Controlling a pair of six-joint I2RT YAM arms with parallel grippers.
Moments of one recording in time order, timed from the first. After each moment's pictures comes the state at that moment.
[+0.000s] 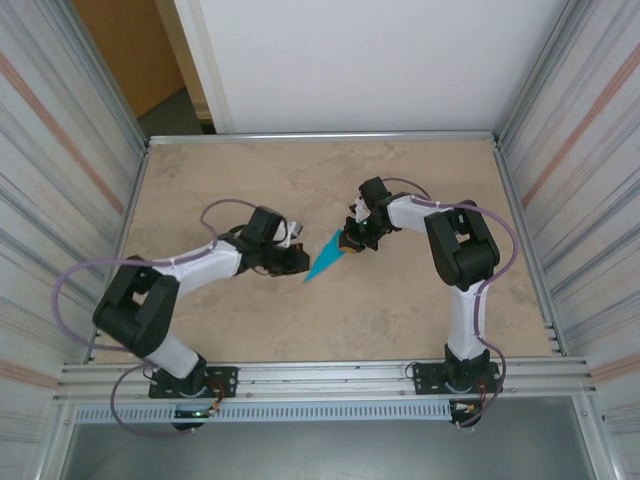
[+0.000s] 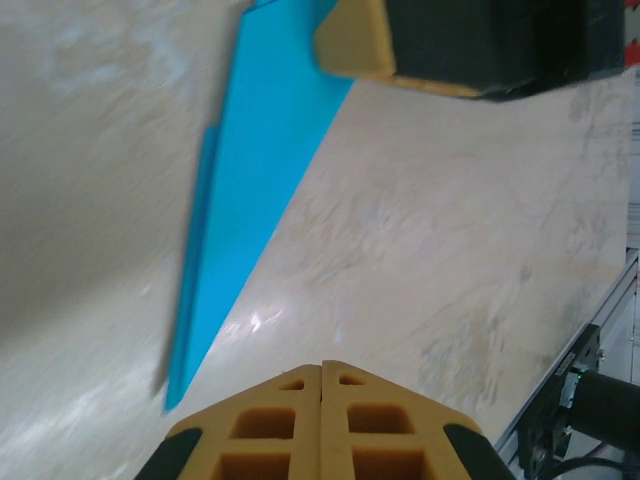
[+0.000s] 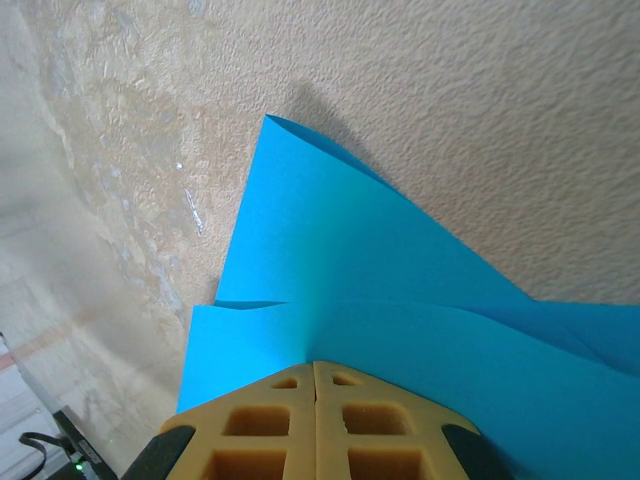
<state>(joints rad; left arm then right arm) -0.58 1.60 0.88 -0.23 0.51 -0.59 0.42 2.07 1.30 -0.50 -0.57 0.57</state>
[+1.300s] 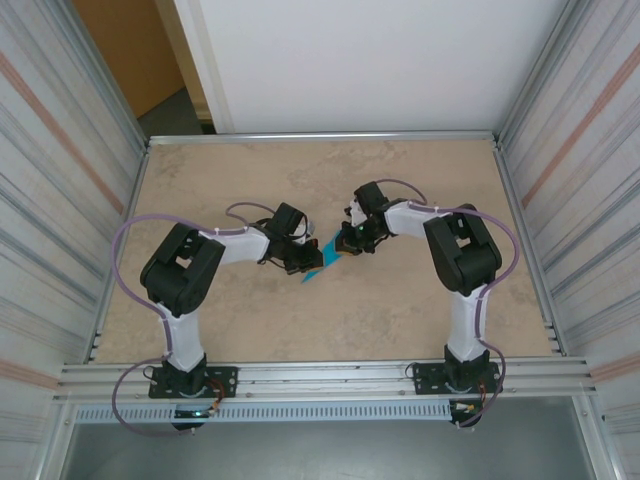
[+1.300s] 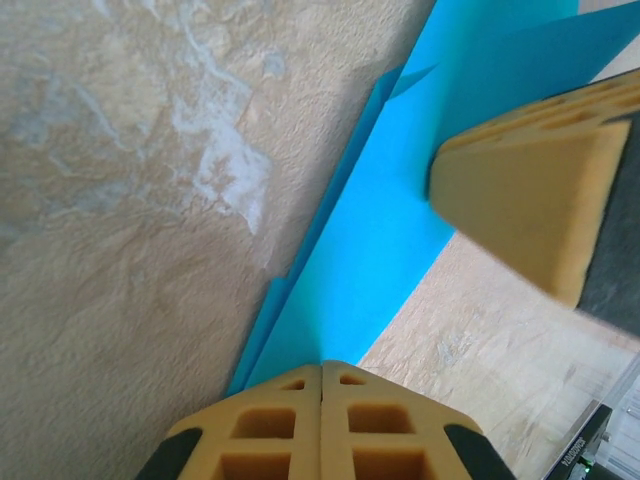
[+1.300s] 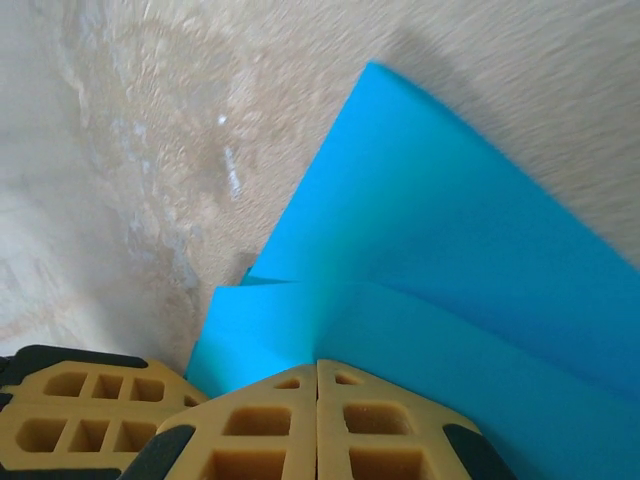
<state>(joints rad) -0.59 1.90 1.03 -0.19 0.50 -0.73 0.44 2.02 1.23 -0.40 -0.54 0.54</state>
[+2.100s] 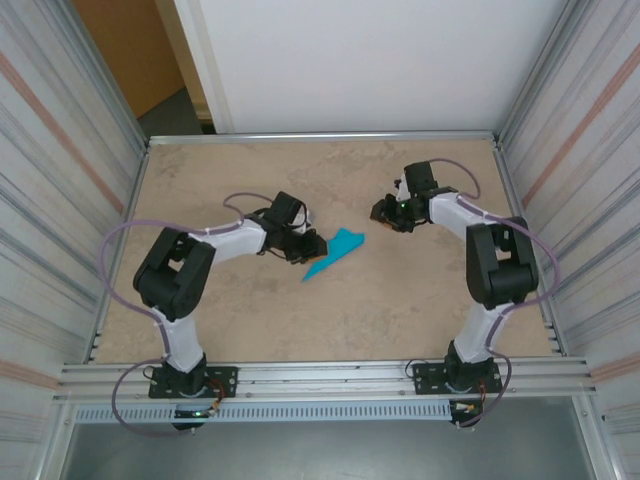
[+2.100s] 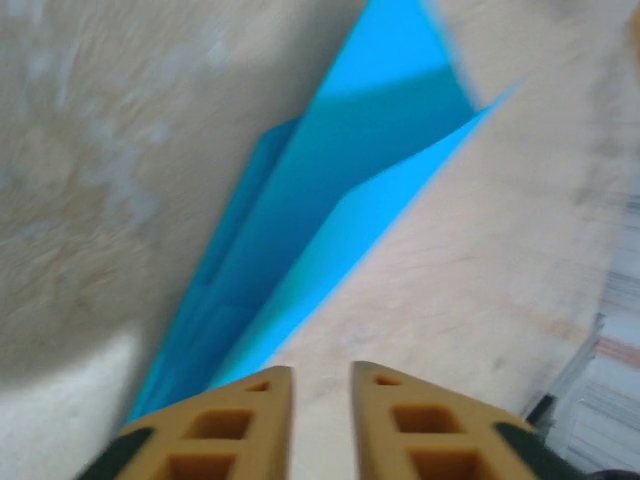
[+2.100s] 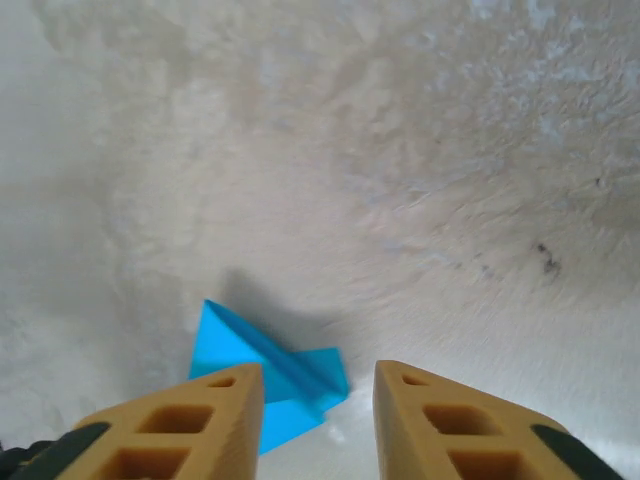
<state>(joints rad) -0.57 1.81 1.11 -0.27 0.53 -0.73 0.24 1.78 1.19 -0.43 -0.40 0.58</state>
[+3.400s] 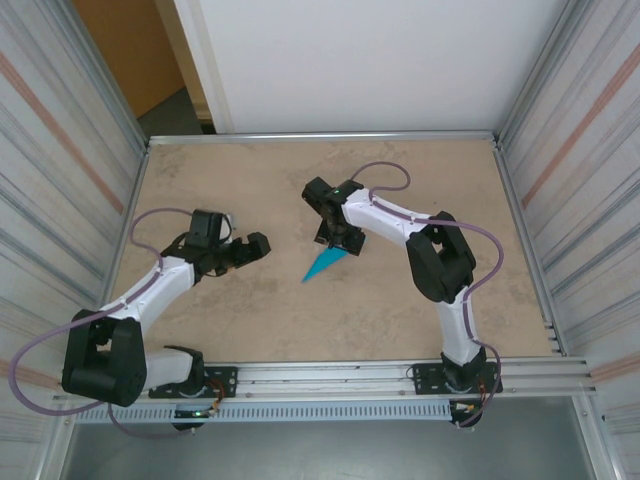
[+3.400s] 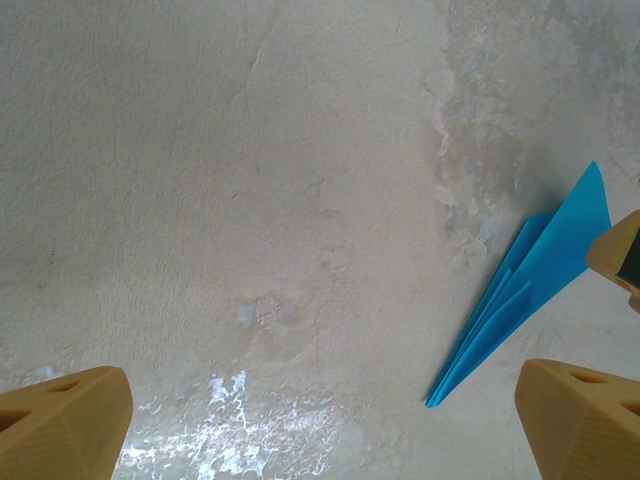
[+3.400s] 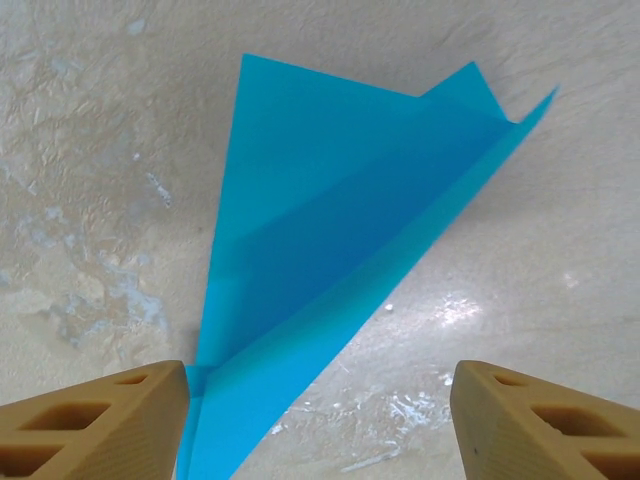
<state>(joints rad) -0.24 1.25 0.69 -0.37 0.30 -0.55 0.73 2.08 1.68 -1.05 0.14 1.11</state>
